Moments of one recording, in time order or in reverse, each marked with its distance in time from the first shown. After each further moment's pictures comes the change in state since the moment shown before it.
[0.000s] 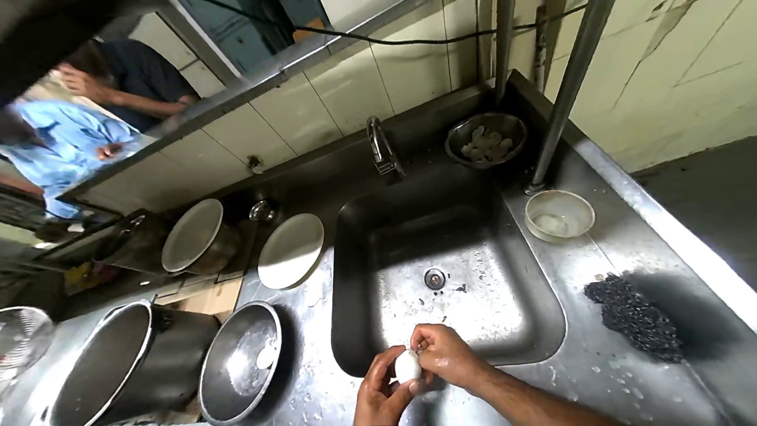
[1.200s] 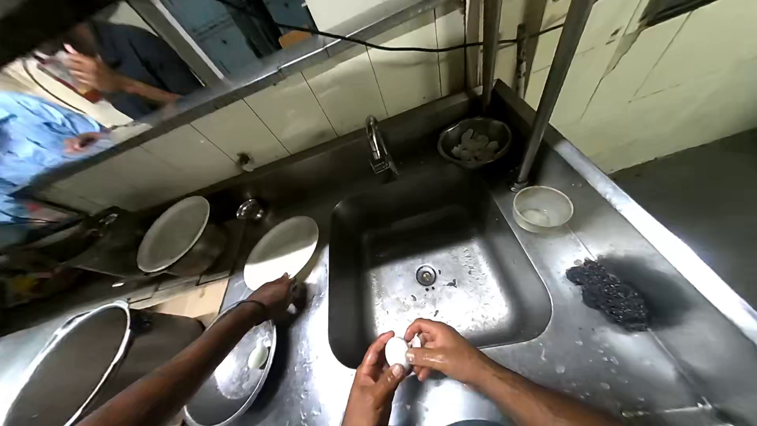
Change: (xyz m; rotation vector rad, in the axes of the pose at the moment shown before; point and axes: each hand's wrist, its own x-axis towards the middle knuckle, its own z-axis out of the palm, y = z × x) left_hand -0.005 -0.018 -0.024 -0.539 -0.075 -0.092; right_hand -0.020 0.001 0.024 0.156 -0.009 -0.044
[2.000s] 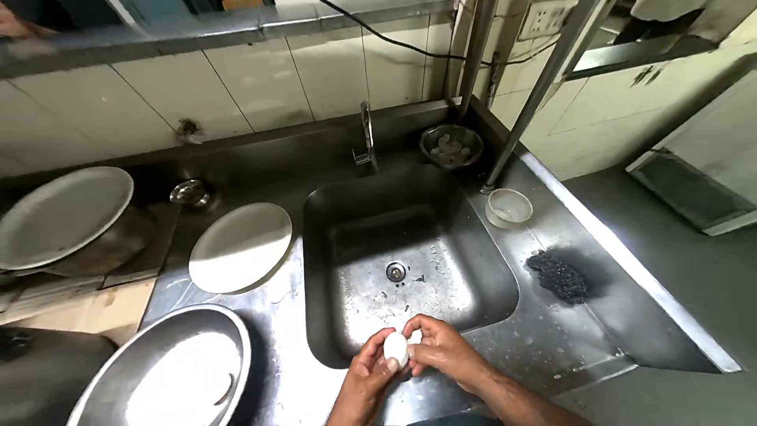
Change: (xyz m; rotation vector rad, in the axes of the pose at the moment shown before) left_hand 0.016 -0.003 -0.045 -0.104 -0.260 -0.145; right_hand -0.009 0.003 0.039 -0.021 0.259 0.016
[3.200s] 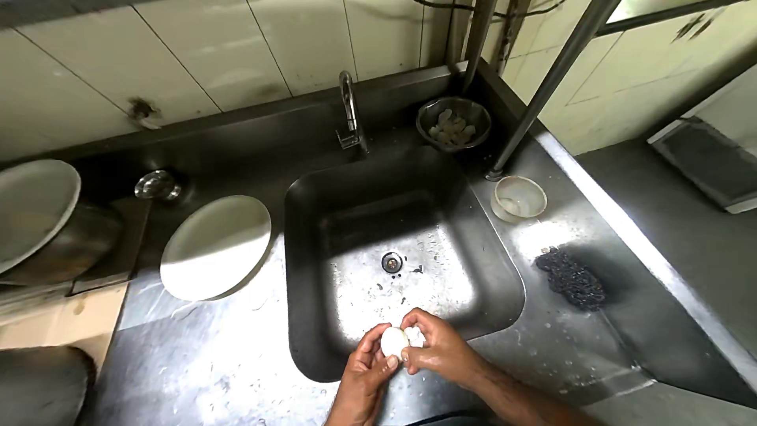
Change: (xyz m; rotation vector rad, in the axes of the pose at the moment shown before) left_hand 0.040 -0.021 0.004 -0.065 0.085 0.032; right_hand 0.030 0.011 -0.032 0.006 -0.015 0.017
